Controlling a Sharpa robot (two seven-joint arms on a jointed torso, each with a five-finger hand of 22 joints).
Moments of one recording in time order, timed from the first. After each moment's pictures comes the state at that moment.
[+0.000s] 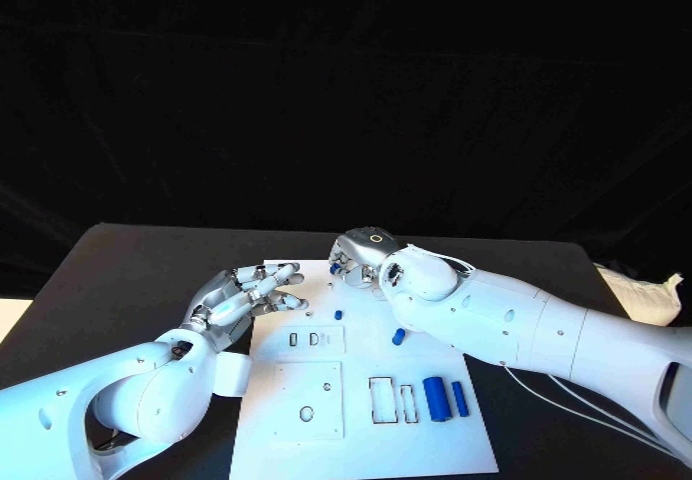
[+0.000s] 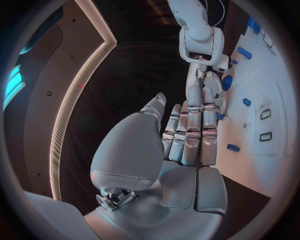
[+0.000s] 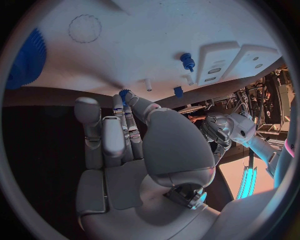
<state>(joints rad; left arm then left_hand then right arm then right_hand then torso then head) 1.11 -0.92 0.01 1.77 0.04 -0.36 0.47 1.41 -0.03 0.11 0.13 0.13 1.00 0.20 0.08 0.07 1.09 0.14 0.08 0.07 1.27 0.07 0.32 0.34 0.18 1.12 0.17 0.31 0.15 1.15 -0.48 0.10 1.19 -1.83 -0.35 -0.16 1.31 -0.03 0.50 -0.10 0.05 1.14 0.14 0.07 0.09 1.25 0.07 0.06 0.07 1.47 -0.02 1.24 1.06 0.16 1.27 0.08 1.08 0.73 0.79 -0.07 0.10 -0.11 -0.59</state>
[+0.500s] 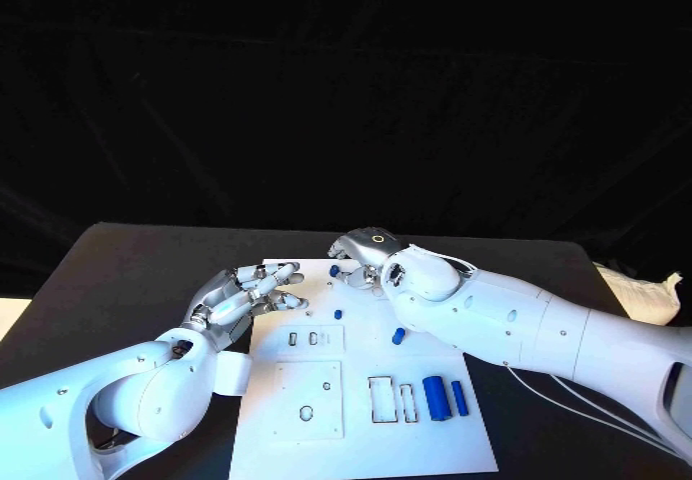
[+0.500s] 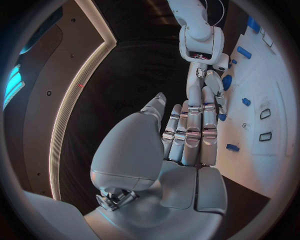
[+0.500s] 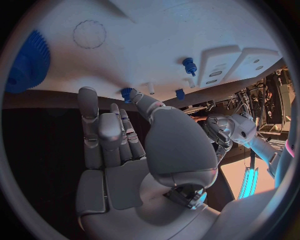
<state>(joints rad) 1.11 -0.92 0.01 1.76 0.05 -0.36 0.47 1.41 -0.03 0.11 0.13 0.13 1.00 0.20 0.08 0.07 1.09 0.14 0.08 0.07 1.27 0.07 0.32 0.34 0.18 1.12 0.17 0.31 0.15 1.15 -0.50 0.10 1.20 -1.83 -0.35 -0.17 1.28 -0.10 0.44 -0.06 0.05 0.91 0.18 0.06 0.07 0.99 0.12 0.07 0.06 1.46 0.02 1.15 0.91 0.16 1.17 0.13 1.00 0.59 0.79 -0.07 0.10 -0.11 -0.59</state>
